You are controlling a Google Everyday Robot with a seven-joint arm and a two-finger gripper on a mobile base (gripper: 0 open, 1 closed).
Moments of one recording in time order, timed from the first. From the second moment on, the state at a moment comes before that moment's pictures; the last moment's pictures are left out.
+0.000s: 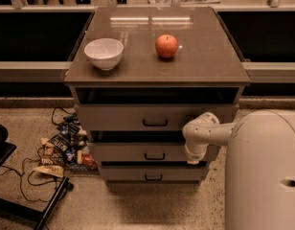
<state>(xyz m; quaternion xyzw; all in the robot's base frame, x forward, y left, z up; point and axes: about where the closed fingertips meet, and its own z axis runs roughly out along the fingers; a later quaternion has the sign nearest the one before) 0.590 -0.206 0.408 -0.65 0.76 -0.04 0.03</state>
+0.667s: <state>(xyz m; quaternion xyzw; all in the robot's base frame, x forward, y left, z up) 0.590 -0.206 0.410 -0.65 0.76 -0.04 0.03</state>
